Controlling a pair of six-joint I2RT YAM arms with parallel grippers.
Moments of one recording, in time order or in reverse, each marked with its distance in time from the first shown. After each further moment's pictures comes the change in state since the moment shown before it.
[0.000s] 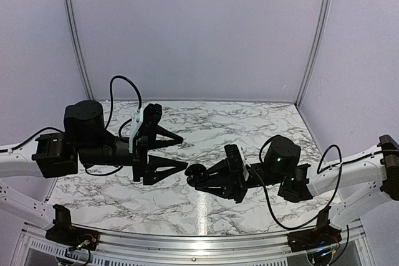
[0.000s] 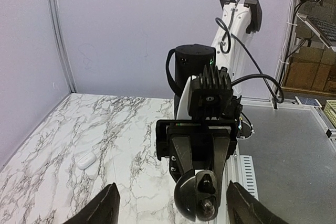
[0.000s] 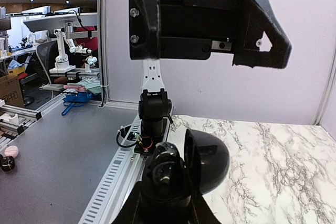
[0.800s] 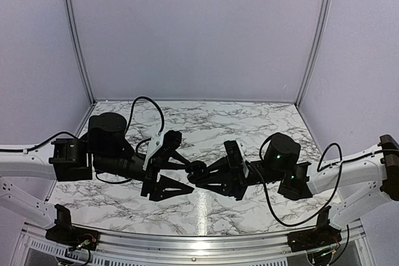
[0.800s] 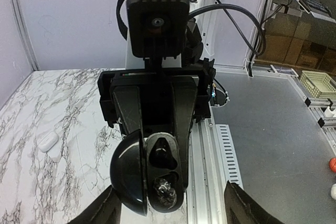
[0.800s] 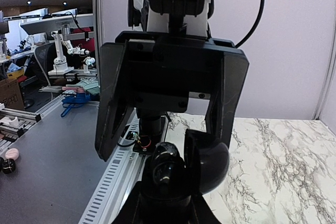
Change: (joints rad) left arm -0.003 0.094 -0.044 -0.020 0.158 0.020; right arm -0.025 0.000 0.011 -0.019 -0.008 0.023
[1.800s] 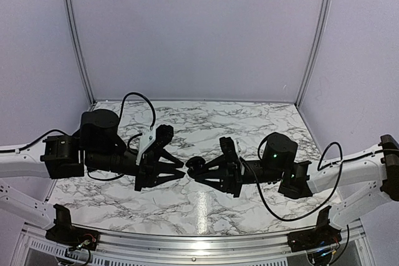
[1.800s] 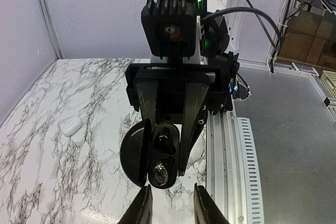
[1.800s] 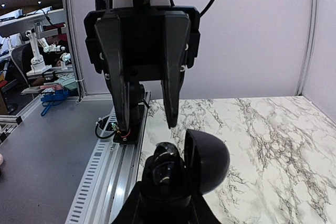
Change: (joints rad) left arm 0.034 -0.065 0.002 -0.097 -0.091 0.022; right arm -0.013 -0.002 0.005 -0.084 0.095 0.006
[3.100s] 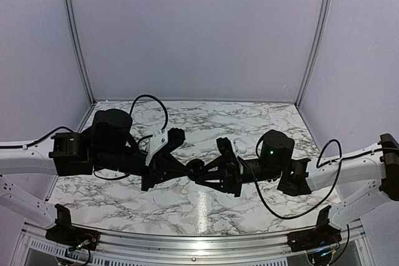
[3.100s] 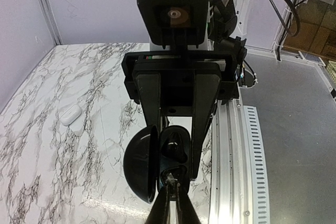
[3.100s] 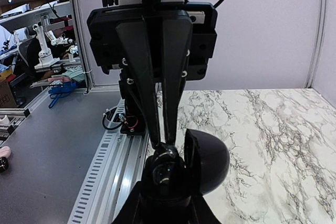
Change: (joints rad) left arm -0.005 0.085 0.050 -0.045 -0.013 0.014; right arm -0.016 0.013 0.026 -0.059 -0.072 -0.006
